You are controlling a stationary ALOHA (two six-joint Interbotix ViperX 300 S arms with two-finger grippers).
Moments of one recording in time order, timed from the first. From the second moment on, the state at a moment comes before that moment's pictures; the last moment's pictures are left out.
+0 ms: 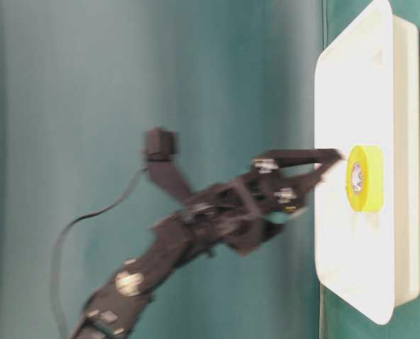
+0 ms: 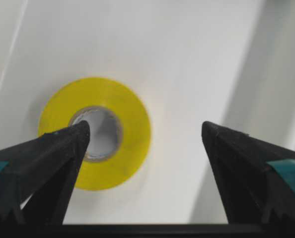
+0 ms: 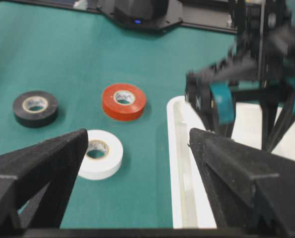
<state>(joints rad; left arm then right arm) 0.31 0.19 0.30 0.01 0.39 -0.02 -0.01 -0.91 1.12 -0.03 -0.04 0.04</state>
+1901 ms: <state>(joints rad) 0.08 -0.49 0.72 0.01 0.29 -0.01 -0.01 -0.91 1.12 -0.03 -0.02 0.04</state>
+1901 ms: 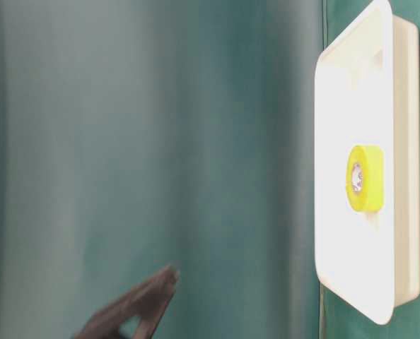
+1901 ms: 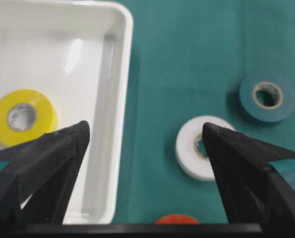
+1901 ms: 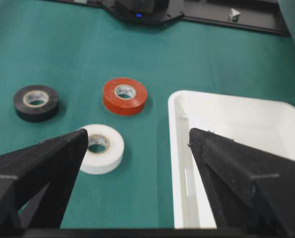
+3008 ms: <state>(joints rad) 0.08 -0.97 1.03 0.01 0.35 -0.01 -0.01 -0.92 1.12 -0.04 0.04 0.05</state>
